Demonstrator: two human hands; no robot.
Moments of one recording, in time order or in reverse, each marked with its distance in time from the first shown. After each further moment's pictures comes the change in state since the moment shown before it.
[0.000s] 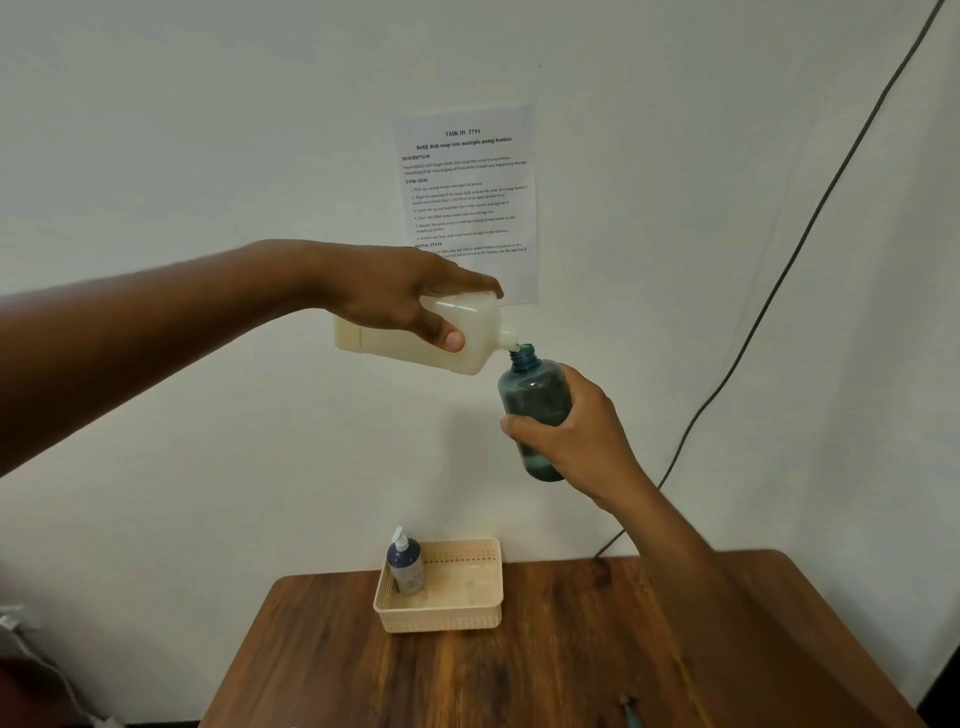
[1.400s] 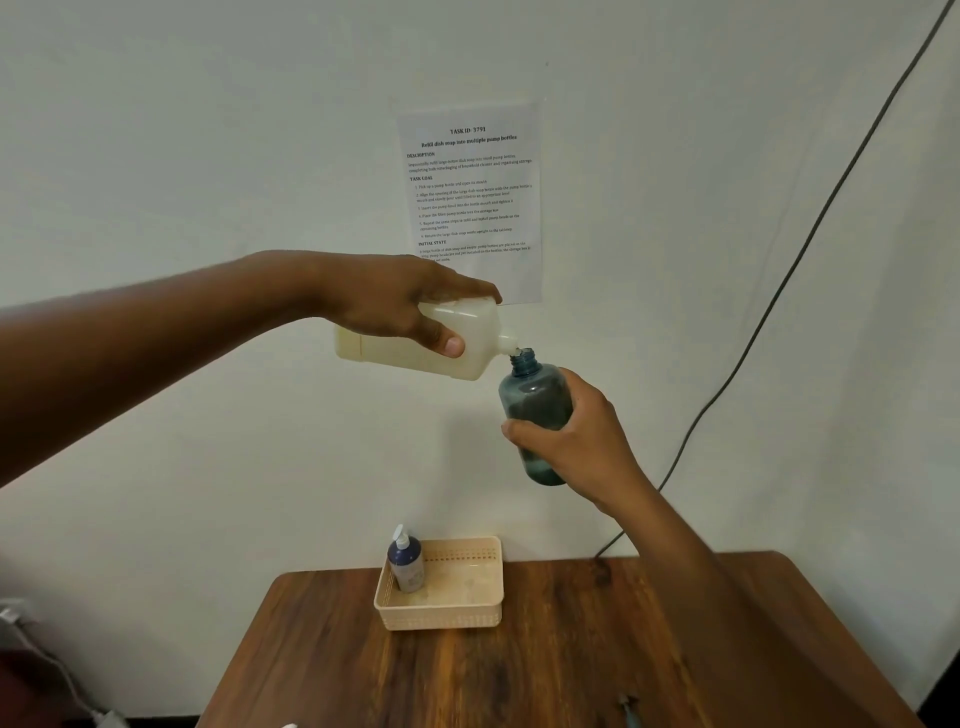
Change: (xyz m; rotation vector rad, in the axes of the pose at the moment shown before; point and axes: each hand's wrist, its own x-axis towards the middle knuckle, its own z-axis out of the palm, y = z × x) left_hand -0.004 -0.006 0.008 -0.014 0.017 -0.035; right_hand -0.002 0.004 0.002 0.000 -0.011 -0.001
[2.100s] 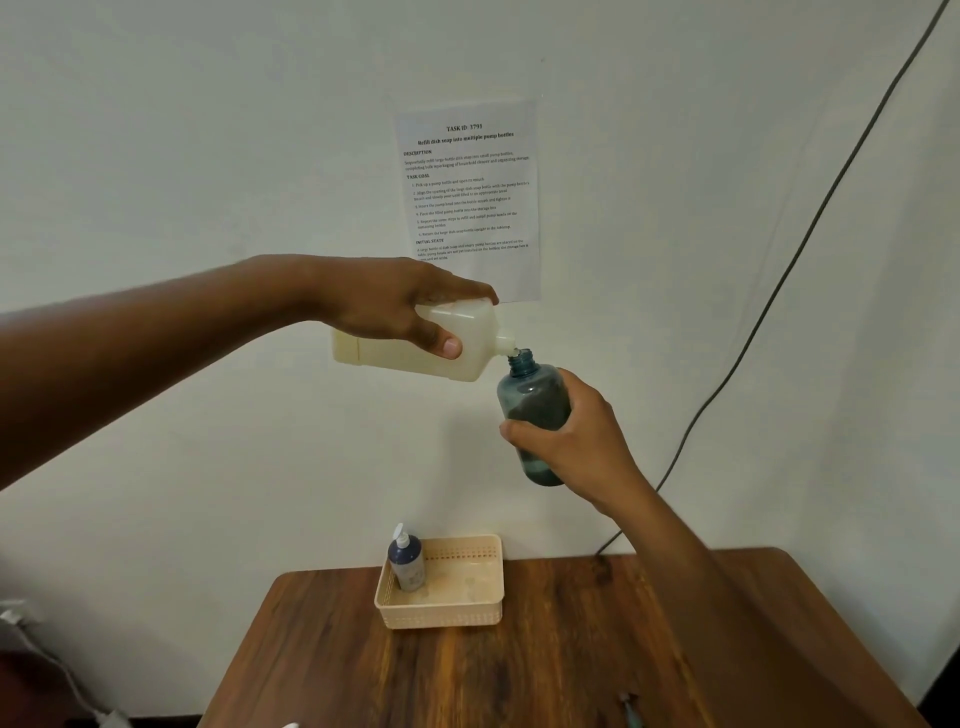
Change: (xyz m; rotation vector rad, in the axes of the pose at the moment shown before) left_hand -0.007 0.008 0.002 -0.014 -0.039 0.001; right_hand 0.000 0.002 0.001 0.012 0.002 0.028
